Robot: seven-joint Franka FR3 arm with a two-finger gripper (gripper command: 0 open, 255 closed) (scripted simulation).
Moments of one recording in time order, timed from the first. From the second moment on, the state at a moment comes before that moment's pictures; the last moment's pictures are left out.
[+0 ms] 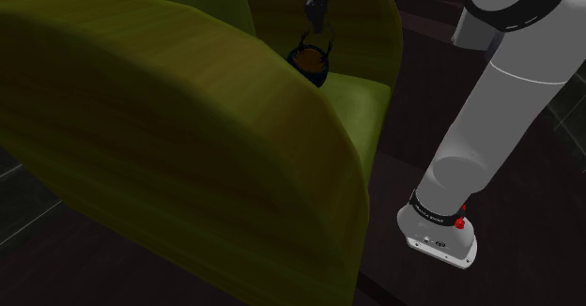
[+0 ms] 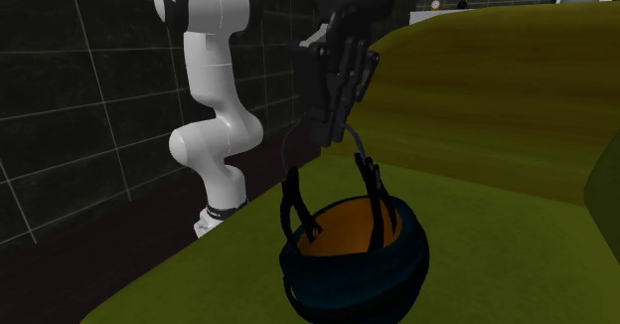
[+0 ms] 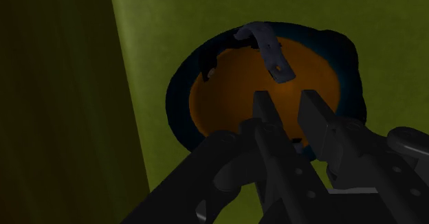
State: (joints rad) arm -0.03 -0.04 -0.12 -1.53 -0.13 1.41 -0.36
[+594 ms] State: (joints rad) arm -0.03 -0.03 -0.12 -1.51 -0.13 1.40 -0.36
